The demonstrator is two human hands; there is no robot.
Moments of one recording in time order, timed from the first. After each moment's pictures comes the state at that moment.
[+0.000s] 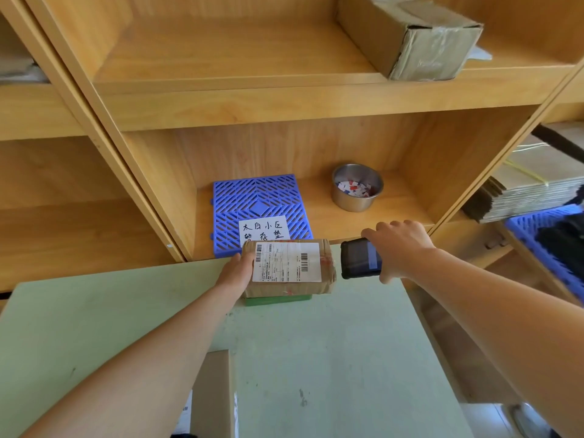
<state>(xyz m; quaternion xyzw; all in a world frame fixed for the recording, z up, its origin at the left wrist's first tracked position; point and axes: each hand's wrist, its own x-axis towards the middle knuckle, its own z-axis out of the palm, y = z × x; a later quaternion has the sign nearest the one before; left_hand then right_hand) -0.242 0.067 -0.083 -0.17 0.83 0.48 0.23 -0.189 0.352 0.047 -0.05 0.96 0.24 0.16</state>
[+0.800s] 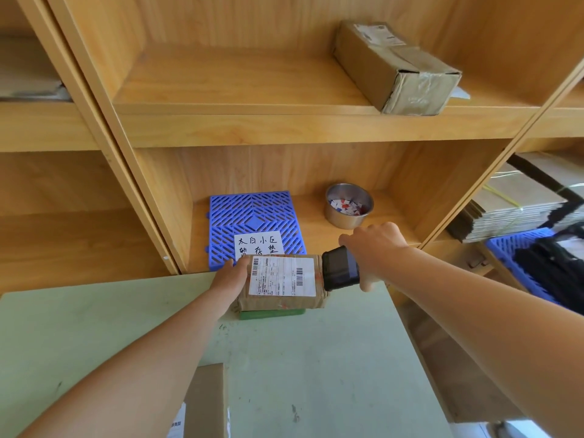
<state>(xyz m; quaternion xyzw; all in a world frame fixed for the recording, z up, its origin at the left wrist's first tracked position) -0.257 0.060 -0.079 -0.17 0.81 0.51 0.23 -0.196 0.303 0.098 -0.08 0.94 0.29 0.19</state>
